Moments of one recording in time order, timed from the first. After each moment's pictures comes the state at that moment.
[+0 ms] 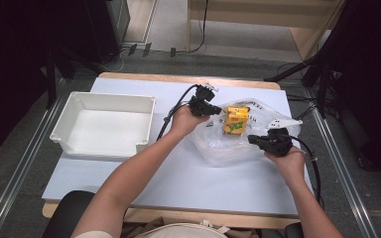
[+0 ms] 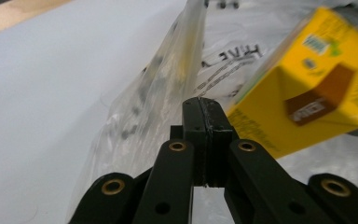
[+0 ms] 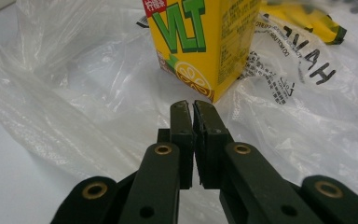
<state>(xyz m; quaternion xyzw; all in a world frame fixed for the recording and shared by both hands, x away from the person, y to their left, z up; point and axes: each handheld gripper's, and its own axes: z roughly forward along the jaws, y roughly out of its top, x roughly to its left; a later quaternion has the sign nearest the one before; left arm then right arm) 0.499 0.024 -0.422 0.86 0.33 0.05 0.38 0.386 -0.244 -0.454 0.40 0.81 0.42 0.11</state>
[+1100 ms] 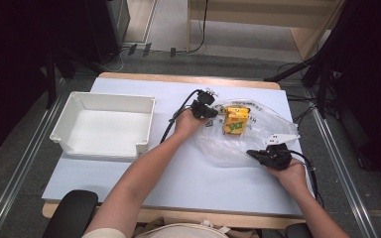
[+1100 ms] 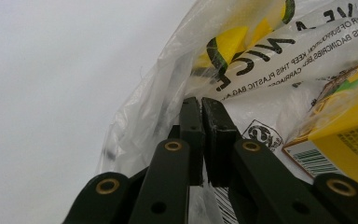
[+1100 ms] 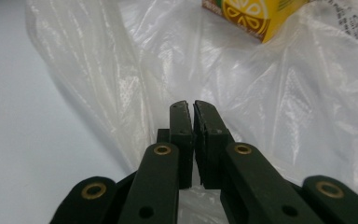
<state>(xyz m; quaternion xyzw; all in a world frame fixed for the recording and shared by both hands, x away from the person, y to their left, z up) 0.525 0.018 -0.466 0.86 0.37 0.07 0.34 0.359 -0.252 -0.487 0.34 0.84 0.42 0.07</state>
